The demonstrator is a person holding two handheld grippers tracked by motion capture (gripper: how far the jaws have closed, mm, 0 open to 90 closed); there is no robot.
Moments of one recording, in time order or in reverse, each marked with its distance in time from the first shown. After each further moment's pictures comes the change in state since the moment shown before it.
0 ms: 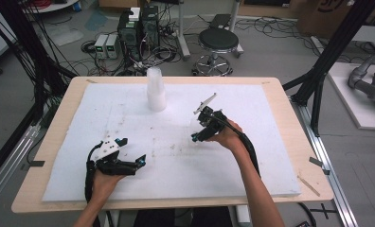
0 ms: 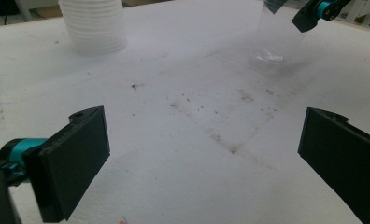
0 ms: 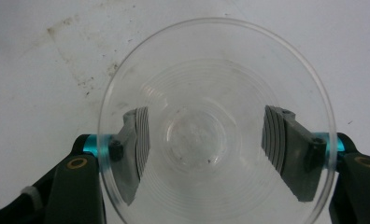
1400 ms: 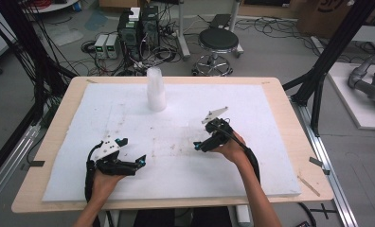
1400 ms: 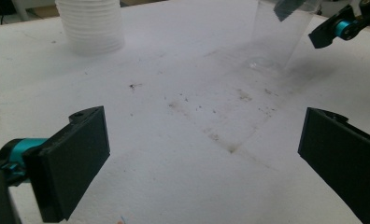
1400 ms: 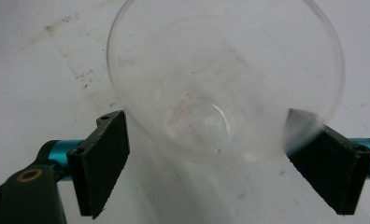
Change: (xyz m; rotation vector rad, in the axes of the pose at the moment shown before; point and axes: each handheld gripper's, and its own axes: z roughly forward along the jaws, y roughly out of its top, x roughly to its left) left arm 0.000 0.000 0.000 0.001 -0.010 -0.001; right arm 0.011 -0.043 0.004 -0.163 -0.037 0.042
